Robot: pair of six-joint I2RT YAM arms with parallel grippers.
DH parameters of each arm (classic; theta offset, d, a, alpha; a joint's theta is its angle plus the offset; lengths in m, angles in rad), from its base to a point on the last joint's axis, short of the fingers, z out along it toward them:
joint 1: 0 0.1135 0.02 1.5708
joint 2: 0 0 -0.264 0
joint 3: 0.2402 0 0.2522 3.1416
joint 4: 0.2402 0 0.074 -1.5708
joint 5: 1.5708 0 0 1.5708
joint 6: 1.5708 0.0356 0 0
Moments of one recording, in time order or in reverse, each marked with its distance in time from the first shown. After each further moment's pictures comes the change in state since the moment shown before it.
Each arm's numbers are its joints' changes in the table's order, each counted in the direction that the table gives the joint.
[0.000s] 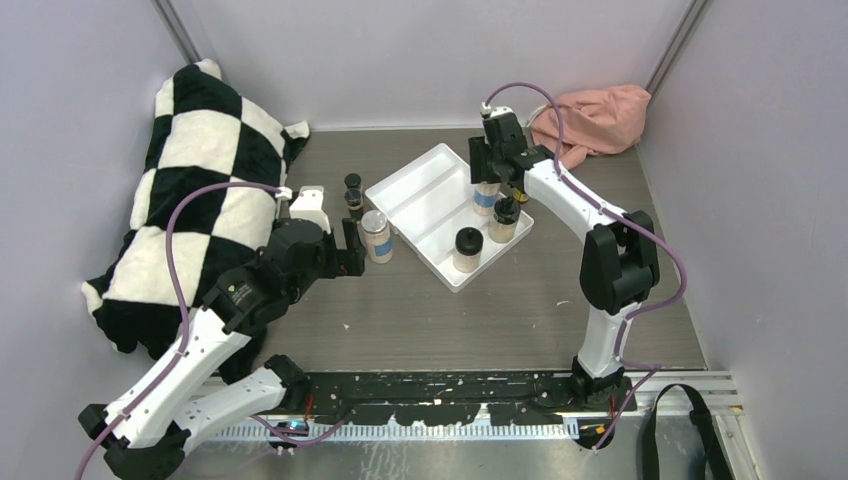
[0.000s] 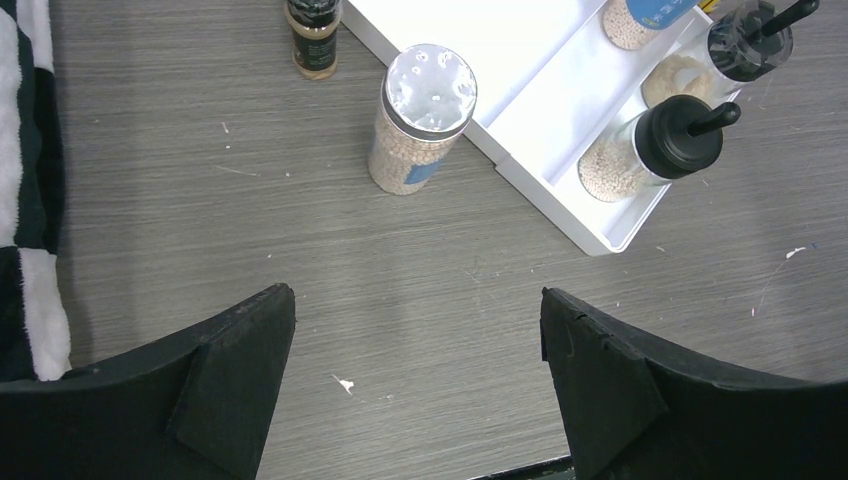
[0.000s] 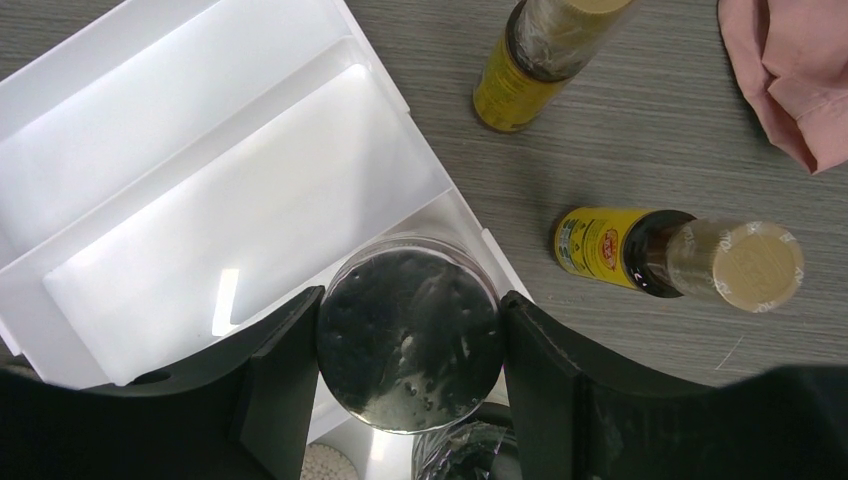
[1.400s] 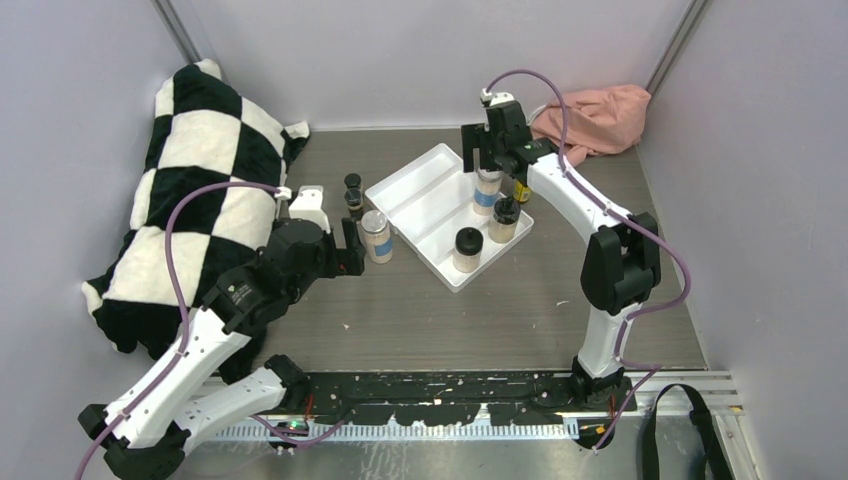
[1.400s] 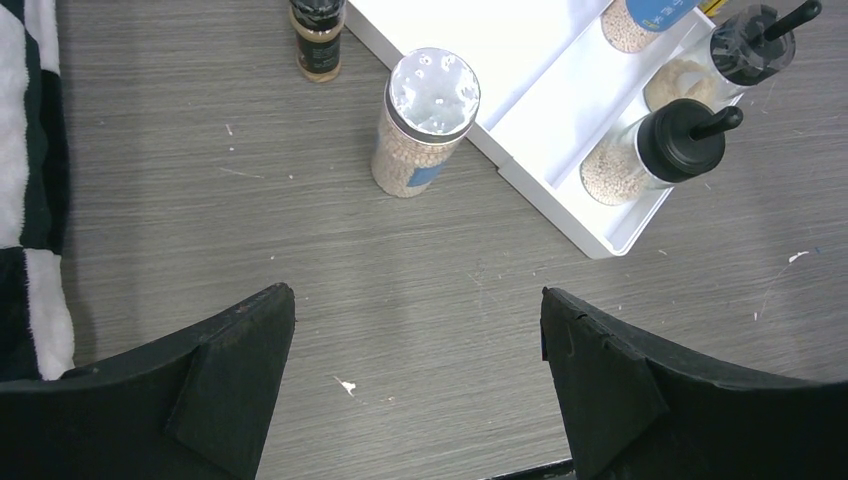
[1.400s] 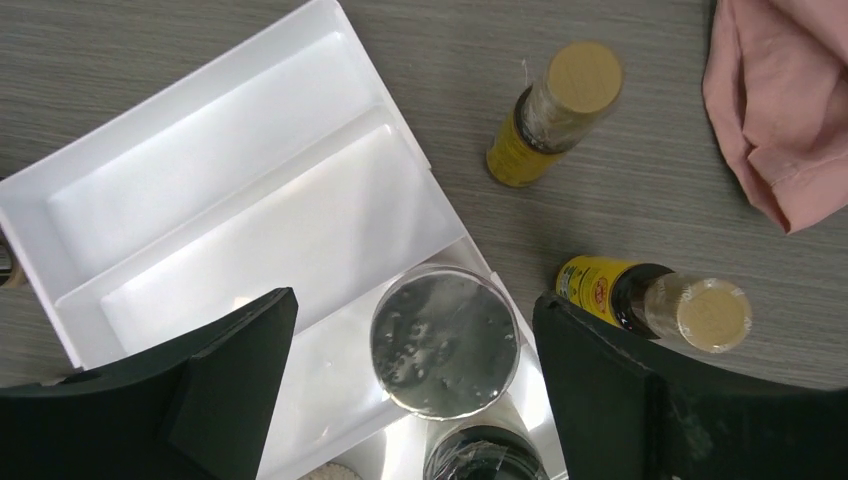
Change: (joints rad) left arm 0.000 -0.005 0.000 -0.003 -0.007 -0.002; right arm -0.004 -0.008 0.050 -0.030 -0.040 -0.018
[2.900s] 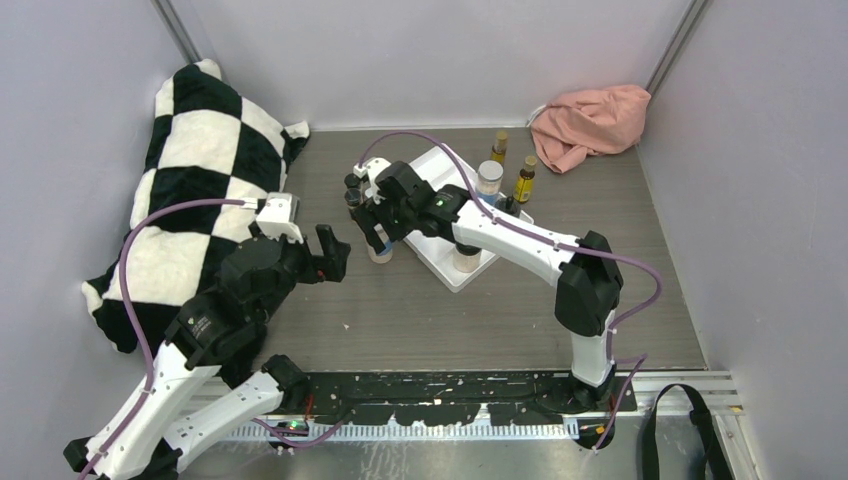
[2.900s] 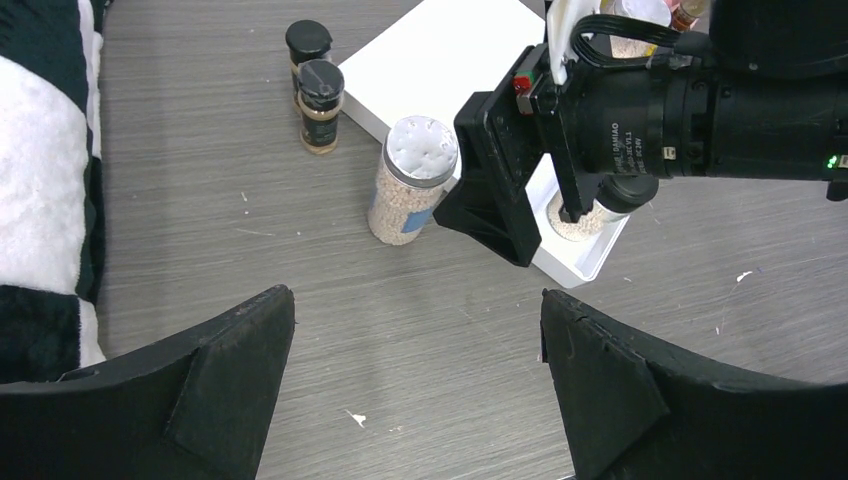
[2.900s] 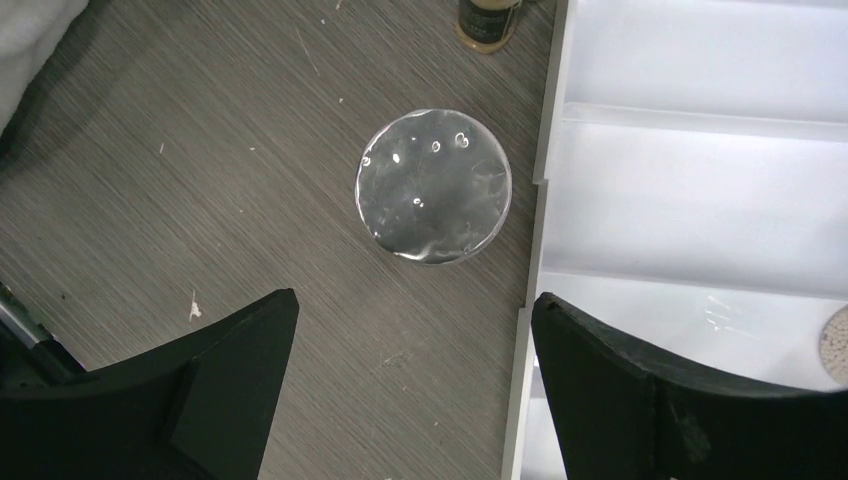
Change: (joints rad) left arm 0.000 0.166 0.008 -0.024 0.003 0.094; right arm 0.522 -0.016 0.064 0.117 -0.113 -0.035
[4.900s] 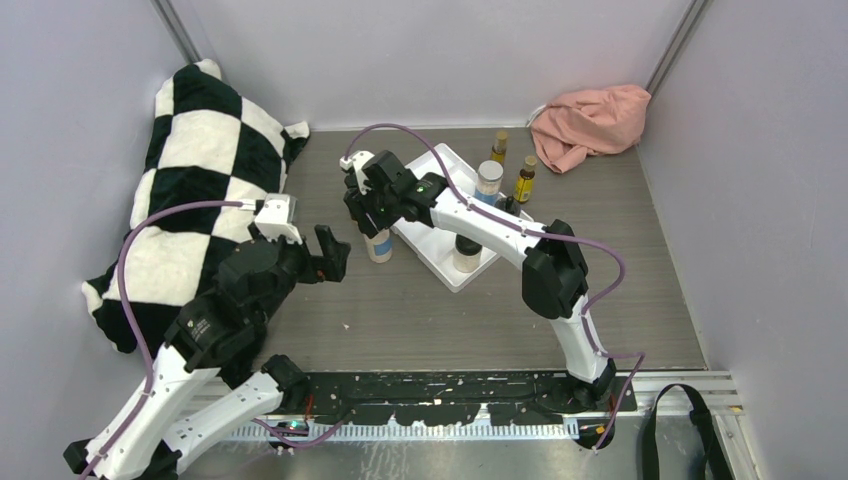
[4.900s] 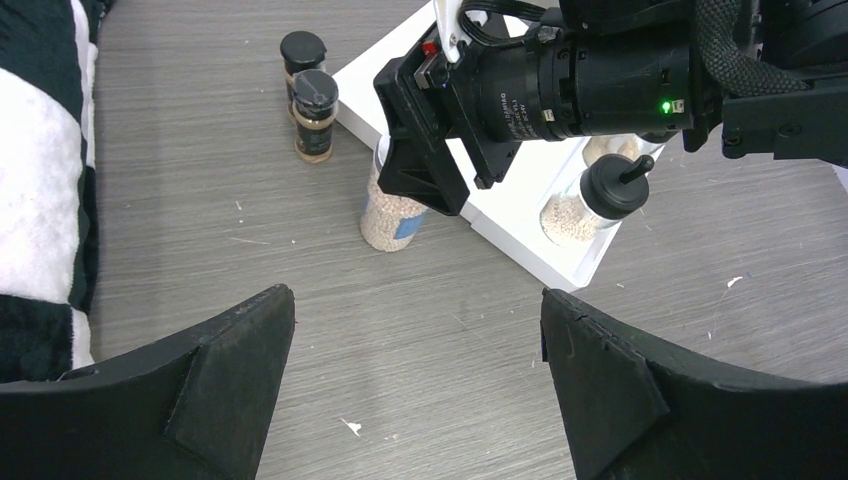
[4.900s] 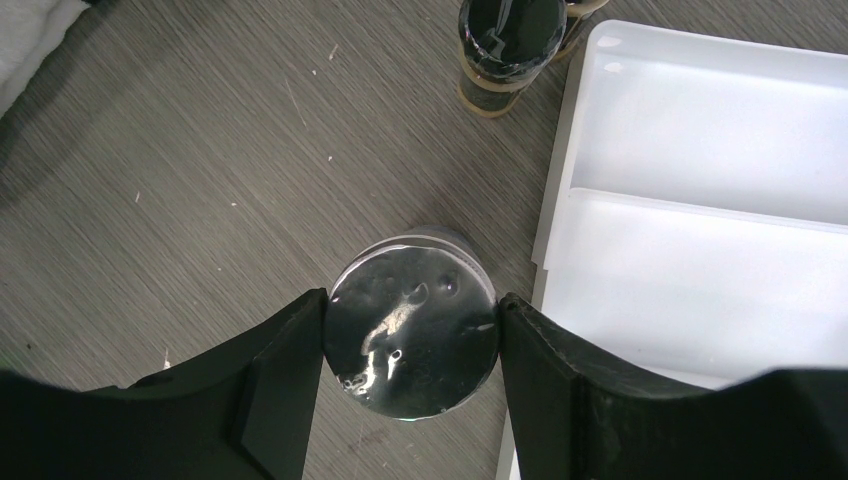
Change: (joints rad) left arm -0.001 0.013 -0.016 -0.028 0.005 0.009; right arm -0.028 -0.224 0.241 0.028 -0.068 -0.063
